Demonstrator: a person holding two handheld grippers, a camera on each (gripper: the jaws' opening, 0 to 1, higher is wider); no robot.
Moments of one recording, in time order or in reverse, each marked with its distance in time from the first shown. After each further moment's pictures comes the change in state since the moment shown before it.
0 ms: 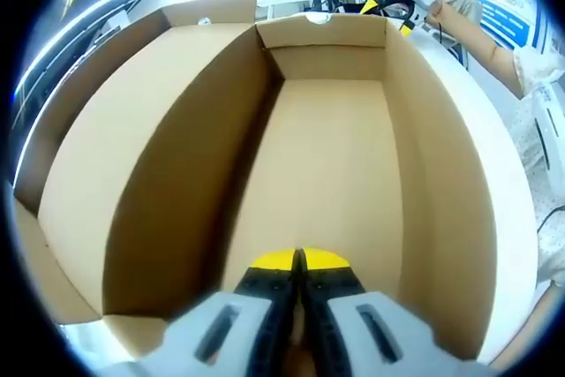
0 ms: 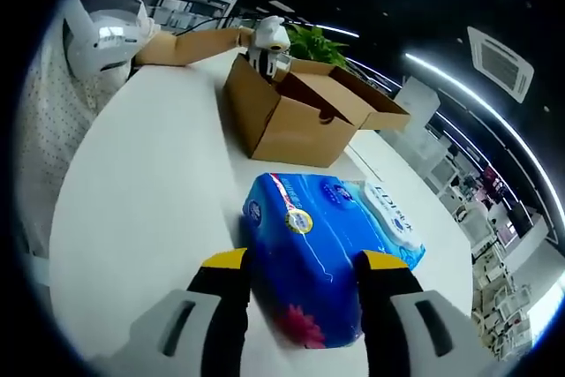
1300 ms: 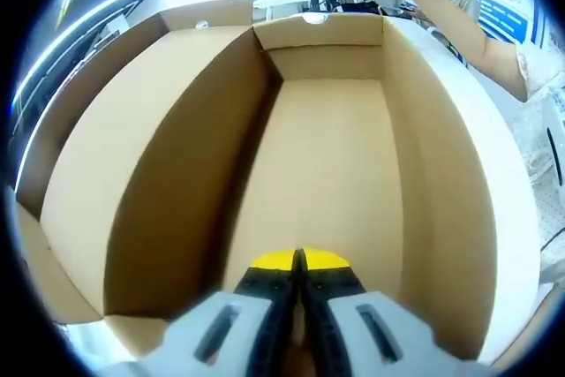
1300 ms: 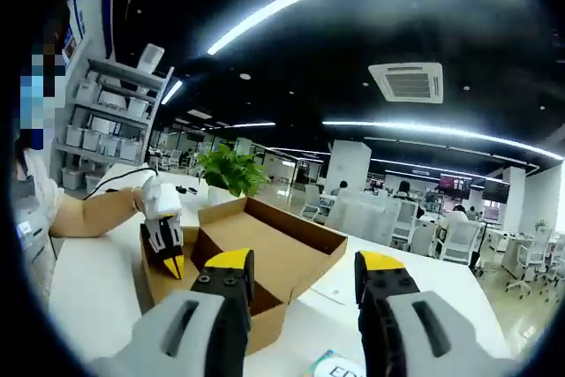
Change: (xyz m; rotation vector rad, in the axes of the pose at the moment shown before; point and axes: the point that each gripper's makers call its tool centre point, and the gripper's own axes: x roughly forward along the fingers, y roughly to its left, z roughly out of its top) left arm -0.002 0.007 0.001 0.011 -0.006 0.008; right arm 0.050 -0.132 0.200 0.368 -0.496 -0.266
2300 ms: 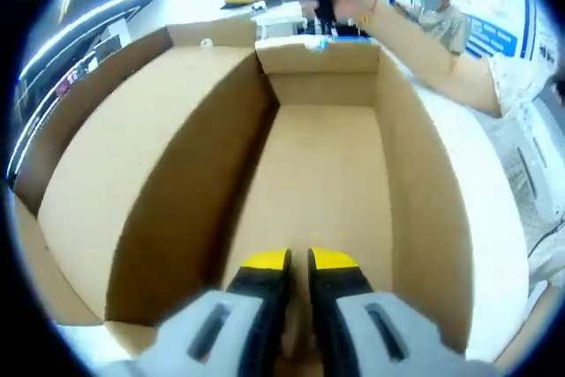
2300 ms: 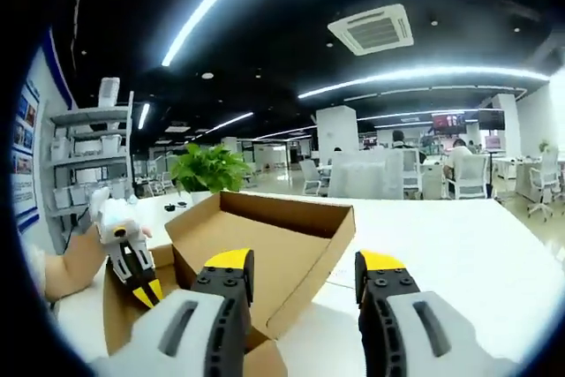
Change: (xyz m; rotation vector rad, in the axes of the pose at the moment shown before) left arm -0.016 -0.007 0.025 -0.052 -0.189 -0.081; right arm 0.089 -0.021 -0.076 0.341 0.115 -0.014
